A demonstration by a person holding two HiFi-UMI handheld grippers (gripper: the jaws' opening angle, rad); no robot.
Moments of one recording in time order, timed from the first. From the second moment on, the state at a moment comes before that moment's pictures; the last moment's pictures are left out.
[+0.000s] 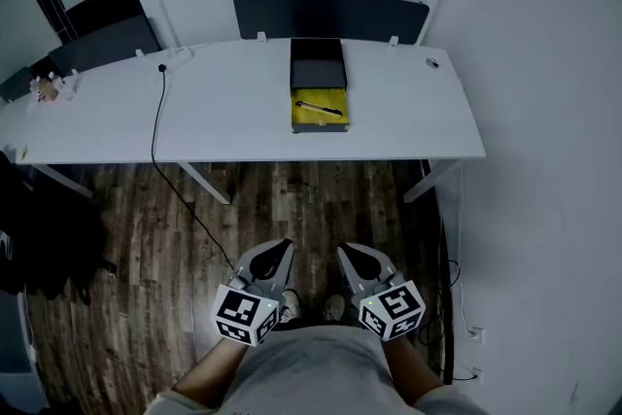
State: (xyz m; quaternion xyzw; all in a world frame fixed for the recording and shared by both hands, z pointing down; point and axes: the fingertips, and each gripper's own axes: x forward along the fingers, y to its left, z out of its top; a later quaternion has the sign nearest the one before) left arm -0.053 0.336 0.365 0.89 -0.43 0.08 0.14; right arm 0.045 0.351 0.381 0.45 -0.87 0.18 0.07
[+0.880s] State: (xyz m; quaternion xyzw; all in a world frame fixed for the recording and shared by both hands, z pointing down) left arm -0.111 0.294 0.369 0.90 -0.41 0.06 0.14; right arm -0.015 0.313 0.380 0.46 -0.87 0.17 0.08
